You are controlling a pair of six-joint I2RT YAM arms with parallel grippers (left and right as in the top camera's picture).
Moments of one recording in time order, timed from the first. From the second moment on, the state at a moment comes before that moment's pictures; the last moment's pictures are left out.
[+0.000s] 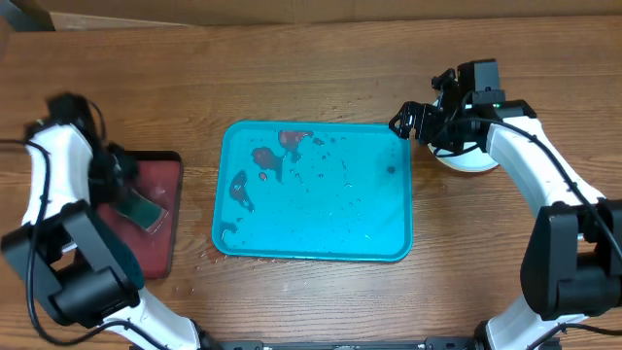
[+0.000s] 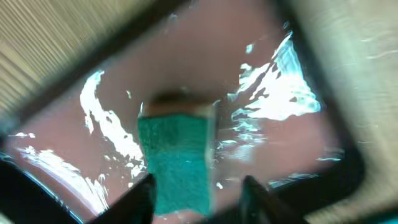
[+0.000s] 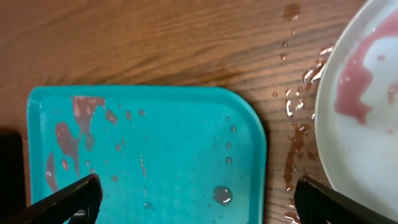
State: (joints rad) left arm 0.45 1.89 1.53 -1.11 -0.08 -0.52; right arm 0.08 1.81 1.31 -0.59 -0.43 0.30
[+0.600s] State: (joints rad) left arm 0.45 1.32 1.70 -1.30 -0.02 -0.52; right arm 0.08 1.38 1.33 -0.82 -0.36 0.30
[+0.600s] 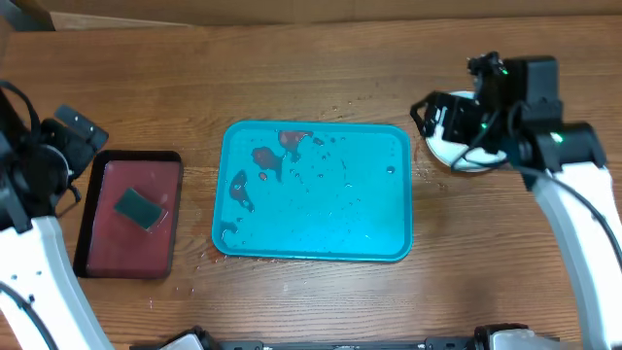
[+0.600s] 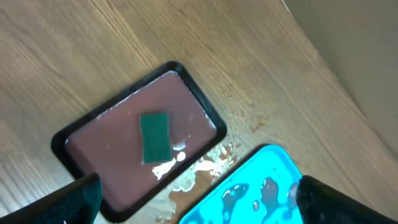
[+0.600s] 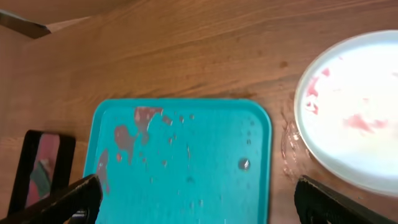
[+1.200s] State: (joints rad) left arm 0.44 0.79 1.00 -1.03 -0.02 -0.61; right arm 0.08 0.84 1.25 -1.02 0.04 0.28
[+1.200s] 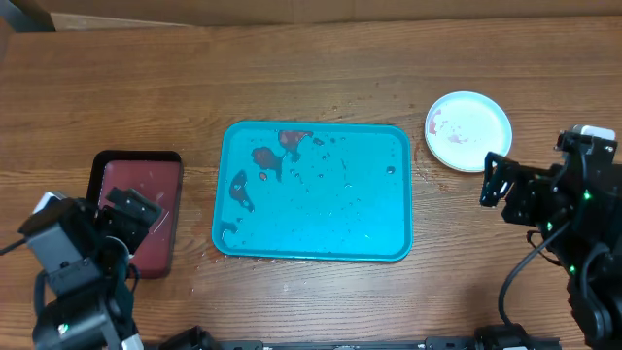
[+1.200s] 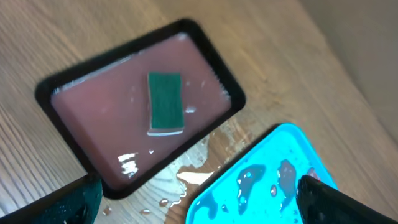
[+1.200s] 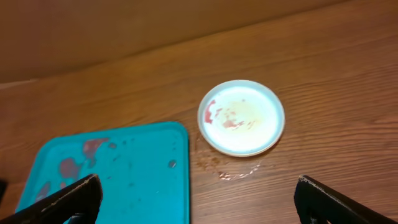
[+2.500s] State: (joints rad) left arm 0.44 0.59 1.37 -1.34 -0.15 -0.49; right arm 0.08 0.88 1.25 -0.80 0.20 0.28
